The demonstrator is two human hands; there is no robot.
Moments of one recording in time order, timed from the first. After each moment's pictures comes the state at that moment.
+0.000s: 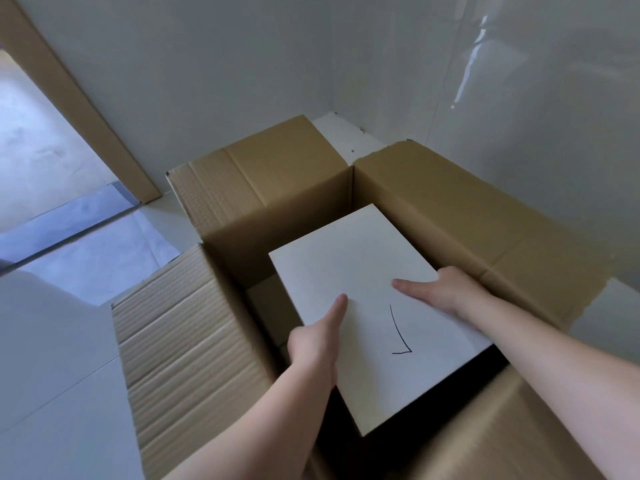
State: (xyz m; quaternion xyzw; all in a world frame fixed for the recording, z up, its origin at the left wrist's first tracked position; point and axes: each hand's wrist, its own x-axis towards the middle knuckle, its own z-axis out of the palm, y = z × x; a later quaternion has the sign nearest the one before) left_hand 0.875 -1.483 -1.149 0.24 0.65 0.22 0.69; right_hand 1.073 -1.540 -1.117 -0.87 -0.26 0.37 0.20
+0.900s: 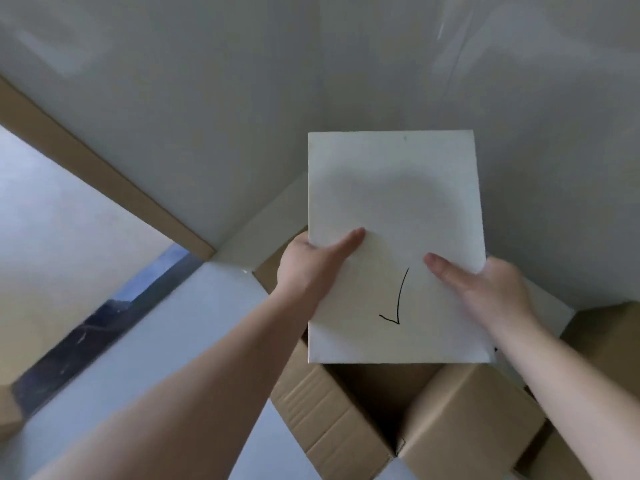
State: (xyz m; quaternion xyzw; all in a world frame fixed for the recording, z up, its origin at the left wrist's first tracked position) left_hand 0.872 -1.335 -0.703 0.54 0.57 0.10 0.61; right_hand 1.024 -1.505 -0.727 -0.83 -0.14 0.29 0.44
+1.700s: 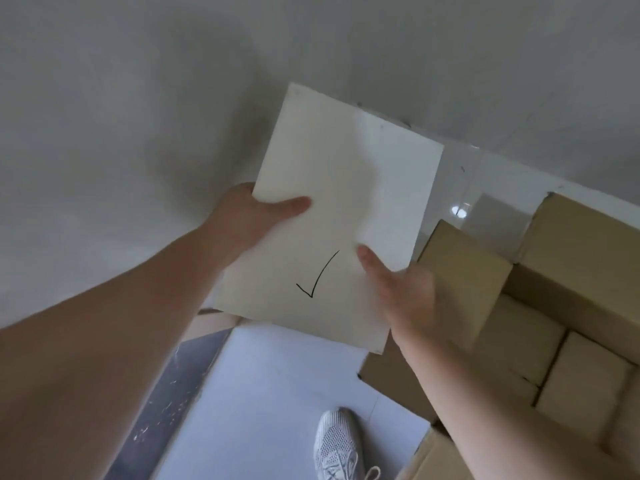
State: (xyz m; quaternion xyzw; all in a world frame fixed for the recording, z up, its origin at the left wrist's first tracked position) left_hand 0.883 -0.881 -0.887 0.70 0.46 -0.08 0.54; right_hand 0.920 -1.092 -0.960 -0.78 0.13 0.32 0.52
